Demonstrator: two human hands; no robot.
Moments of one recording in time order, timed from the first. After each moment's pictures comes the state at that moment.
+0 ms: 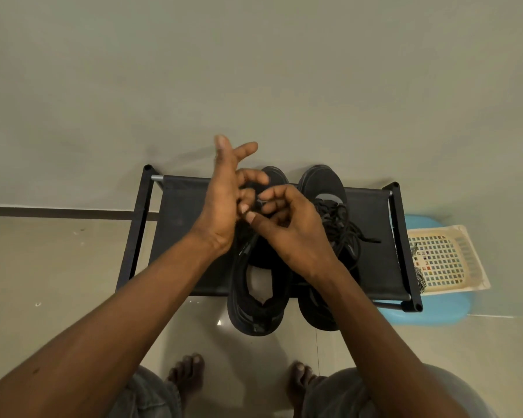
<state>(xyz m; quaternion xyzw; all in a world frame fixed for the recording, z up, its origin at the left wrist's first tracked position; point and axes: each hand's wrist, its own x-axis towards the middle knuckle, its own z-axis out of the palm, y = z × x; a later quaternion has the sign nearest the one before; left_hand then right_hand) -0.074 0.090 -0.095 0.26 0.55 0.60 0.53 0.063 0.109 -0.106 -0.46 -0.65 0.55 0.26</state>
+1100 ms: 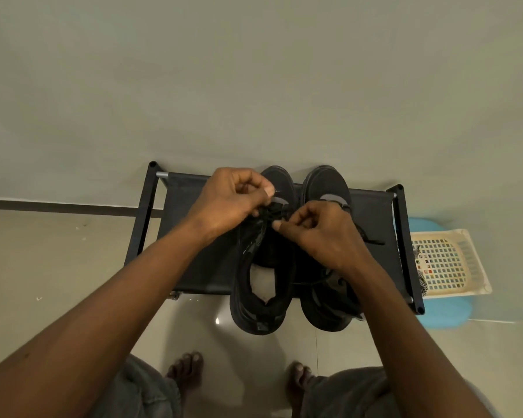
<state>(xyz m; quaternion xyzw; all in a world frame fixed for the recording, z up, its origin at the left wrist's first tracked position) -0.101 0.090 -0.107 0.42 0.65 0.44 0.46 0.094 0.126 -0.097 -0.55 -0.71 0.43 0.10</state>
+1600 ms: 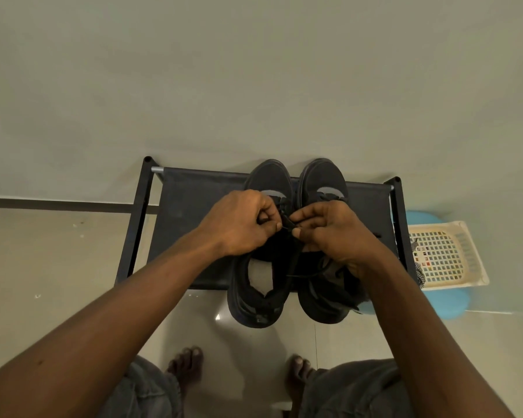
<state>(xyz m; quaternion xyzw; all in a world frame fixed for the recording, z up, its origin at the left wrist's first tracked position) -0.080 0.079 -0.116 0.63 0.68 0.17 0.33 0.109 0.133 -0.100 -0.56 -0.60 0.58 0.07</state>
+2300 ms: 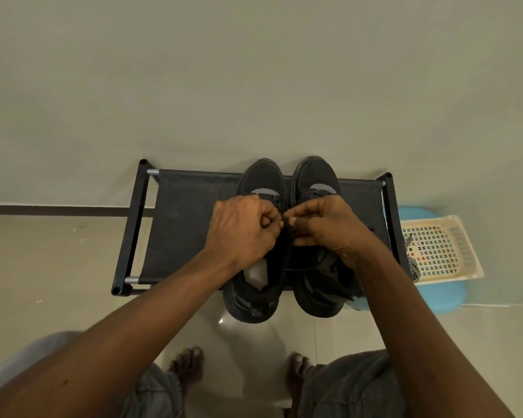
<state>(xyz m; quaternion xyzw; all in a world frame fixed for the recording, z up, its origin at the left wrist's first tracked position) -0.052 0.064 -0.125 0.62 0.72 0.24 0.19 0.114 0.135 -0.101 -0.55 -0.56 0.61 0.11</state>
